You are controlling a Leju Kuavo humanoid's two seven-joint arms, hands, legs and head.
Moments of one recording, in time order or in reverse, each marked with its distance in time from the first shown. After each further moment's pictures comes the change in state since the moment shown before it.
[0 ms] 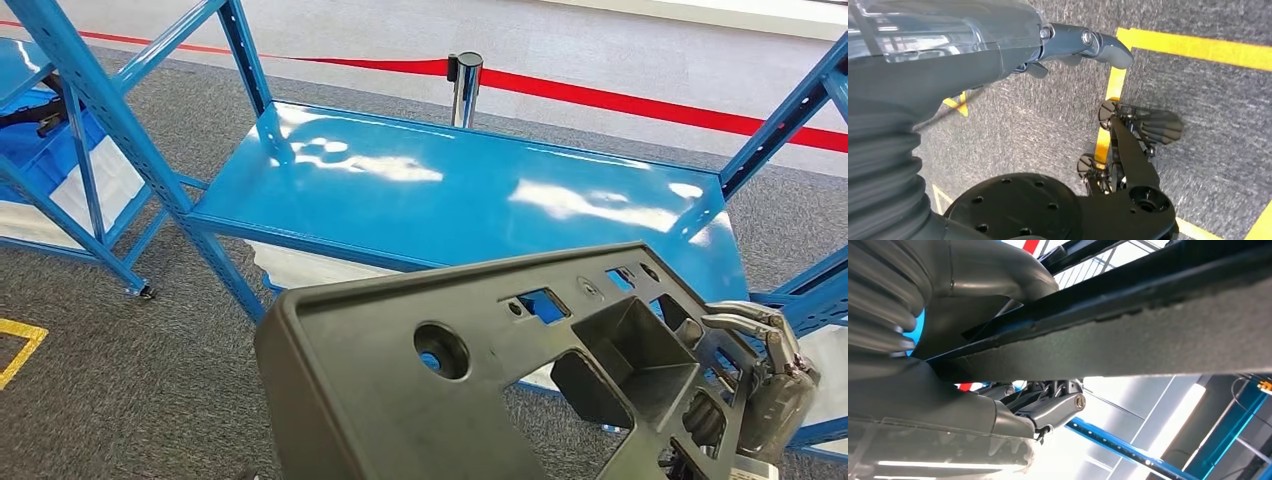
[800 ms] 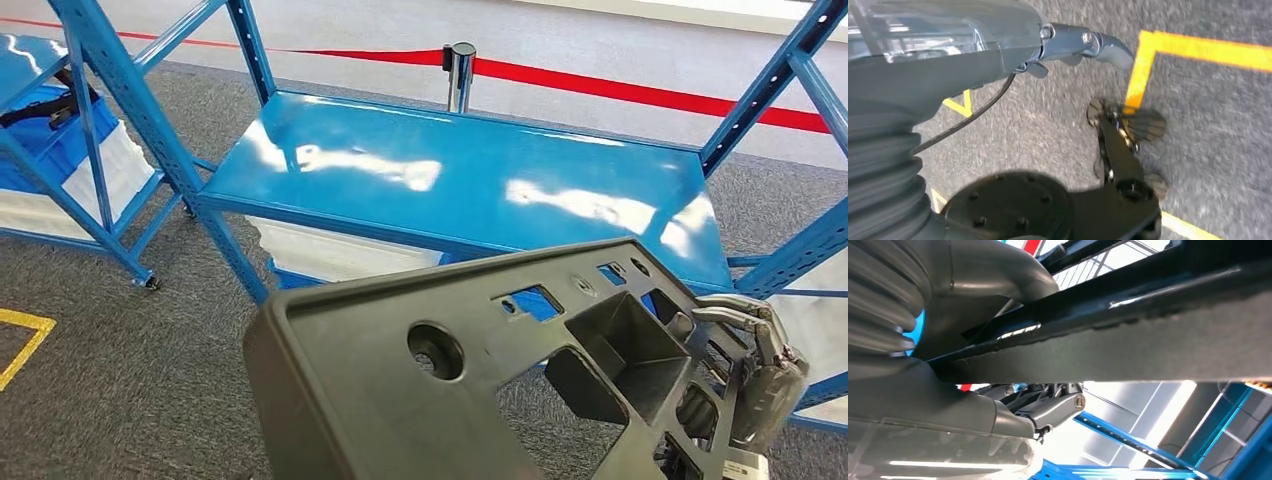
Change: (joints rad) left arm -0.003 -0.001 0.000 0.000 0.000 -0.001 0.000; right arm -0.001 0.000 0.000 0.000 0.000 -0.001 -0.001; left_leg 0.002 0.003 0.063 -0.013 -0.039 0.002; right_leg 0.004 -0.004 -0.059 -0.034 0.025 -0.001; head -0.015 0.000
